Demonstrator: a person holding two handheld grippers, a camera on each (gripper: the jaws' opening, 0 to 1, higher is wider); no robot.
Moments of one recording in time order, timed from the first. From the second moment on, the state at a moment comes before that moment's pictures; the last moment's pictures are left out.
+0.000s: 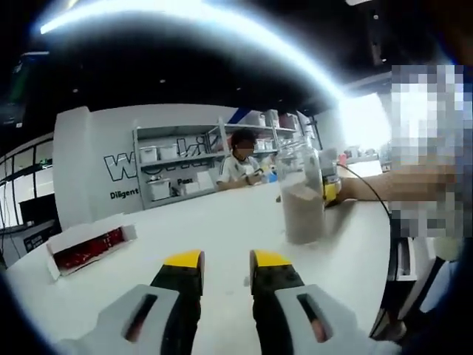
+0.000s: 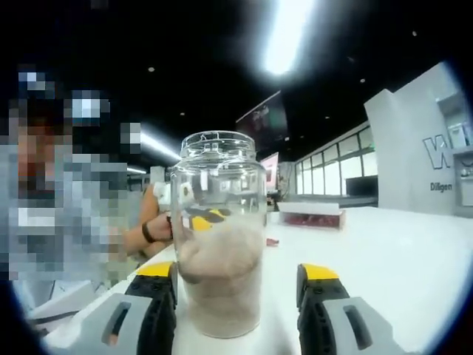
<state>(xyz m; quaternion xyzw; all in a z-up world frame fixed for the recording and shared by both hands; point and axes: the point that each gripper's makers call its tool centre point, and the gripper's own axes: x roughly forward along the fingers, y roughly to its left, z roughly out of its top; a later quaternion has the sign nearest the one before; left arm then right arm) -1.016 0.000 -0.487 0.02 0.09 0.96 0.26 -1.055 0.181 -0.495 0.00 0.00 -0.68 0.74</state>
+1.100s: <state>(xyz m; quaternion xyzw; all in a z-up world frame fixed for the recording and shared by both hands) -1.022 0.056 -0.489 0.01 0.10 0.95 0.31 -1.054 0.180 -0.503 0.01 0.02 -0.67 0.74</state>
